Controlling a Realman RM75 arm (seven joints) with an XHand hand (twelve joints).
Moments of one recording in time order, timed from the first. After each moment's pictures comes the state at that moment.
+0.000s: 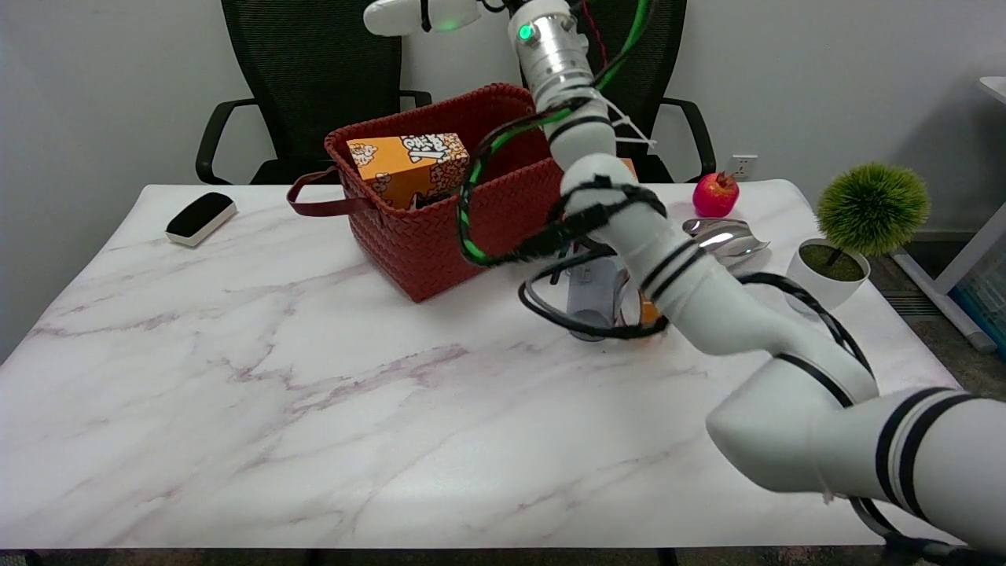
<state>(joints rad) 0.88 -1.45 -2.01 1.06 1.30 0.42 -0.14</state>
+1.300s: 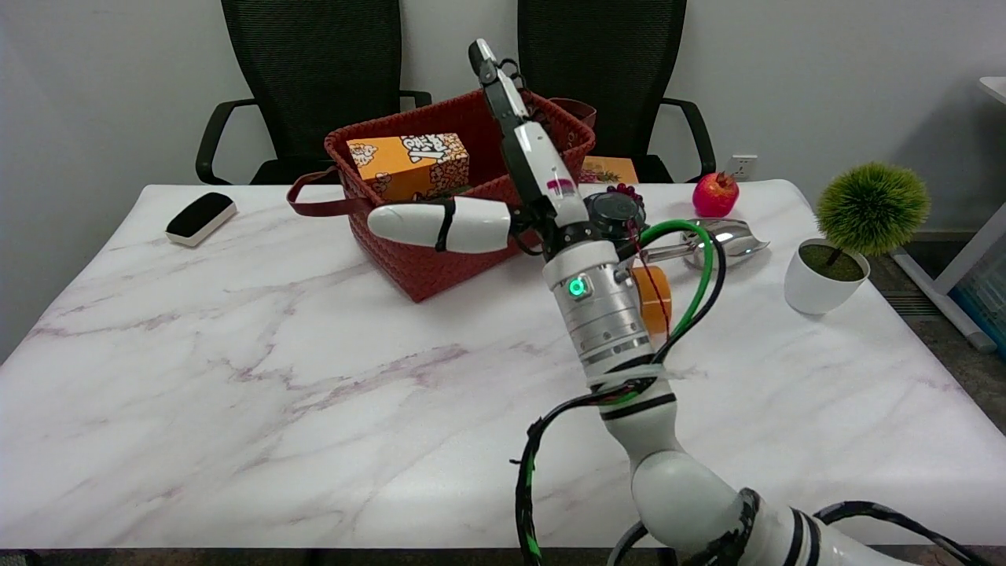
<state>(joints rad) 0.12 -1.29 -2.25 1.78 1.25 0.75 -0.11</state>
